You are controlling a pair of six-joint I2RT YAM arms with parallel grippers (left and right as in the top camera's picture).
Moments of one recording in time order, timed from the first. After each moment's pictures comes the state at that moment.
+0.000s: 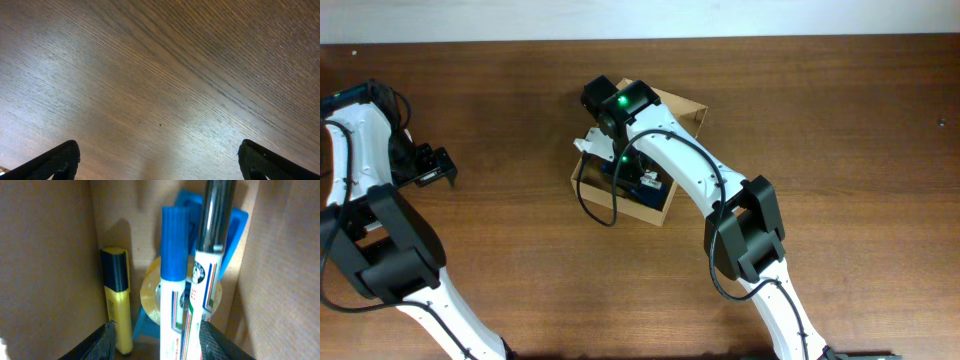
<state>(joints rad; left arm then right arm) 0.42 2.16 1.86 -1.41 -0.13 -0.17 0.65 2.42 2.29 -1.41 -0.02 -0.52</state>
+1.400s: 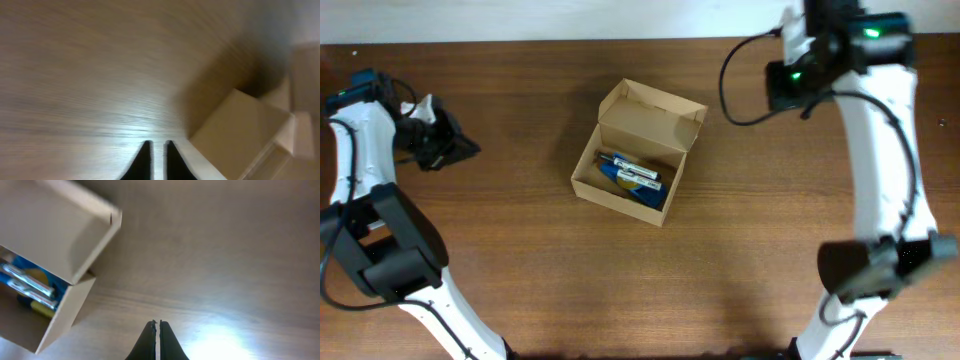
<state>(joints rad) 0.39 2.16 1.86 -1.24 0.56 -0.11 0.09 2.02 2.25 -1.50 -0.04 -0.02</state>
